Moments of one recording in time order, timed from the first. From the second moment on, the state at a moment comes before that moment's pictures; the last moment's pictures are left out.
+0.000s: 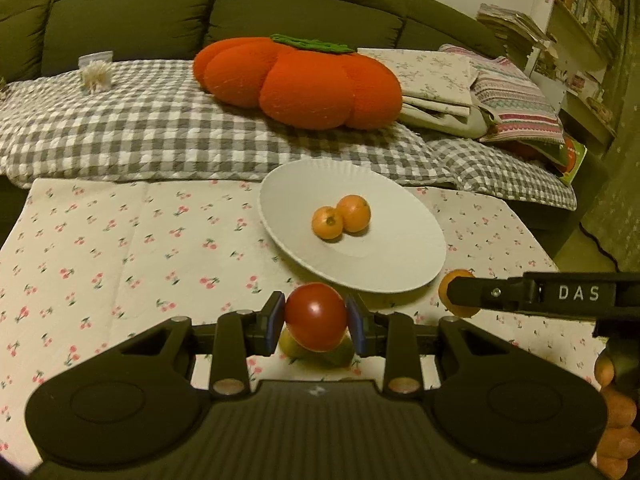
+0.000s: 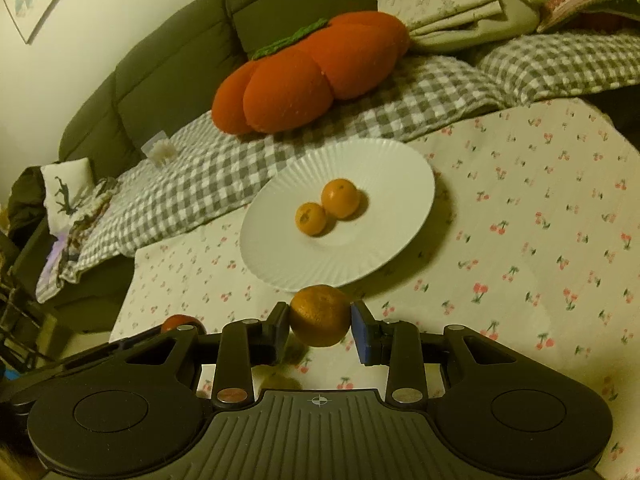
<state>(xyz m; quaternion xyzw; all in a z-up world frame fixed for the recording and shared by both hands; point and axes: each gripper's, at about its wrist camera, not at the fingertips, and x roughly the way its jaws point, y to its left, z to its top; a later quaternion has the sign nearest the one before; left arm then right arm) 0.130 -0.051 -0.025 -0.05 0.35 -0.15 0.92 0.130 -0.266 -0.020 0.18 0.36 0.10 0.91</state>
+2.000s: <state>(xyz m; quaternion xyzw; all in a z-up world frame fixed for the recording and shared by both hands) 0.178 -0.068 -0.032 -0.02 0.31 -0.16 0.94 0.209 -0.287 -0.020 0.18 0.34 0.09 0.92</state>
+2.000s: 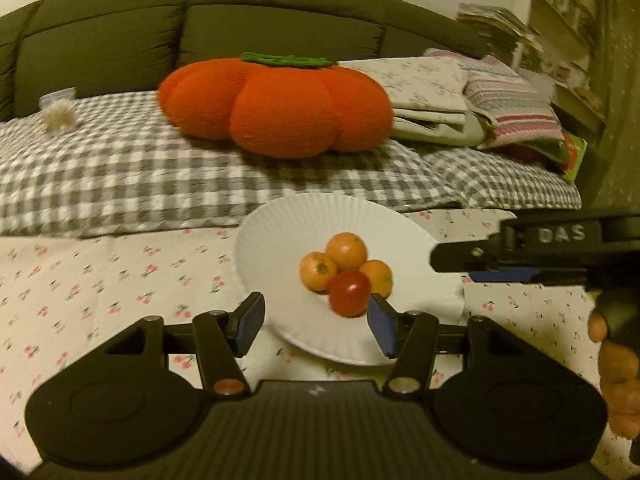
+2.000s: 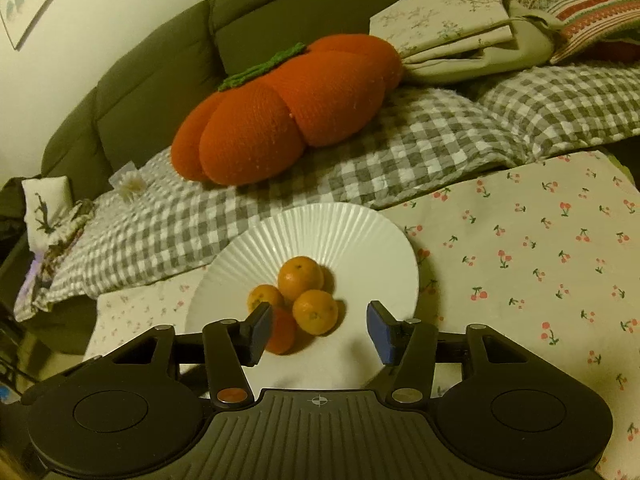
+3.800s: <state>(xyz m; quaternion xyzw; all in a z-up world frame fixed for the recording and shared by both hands) 0.038 -0.060 -0.069 0.02 0.37 -0.14 0.92 0.060 -0.233 -0.015 0.08 0.35 0.10 0.93</state>
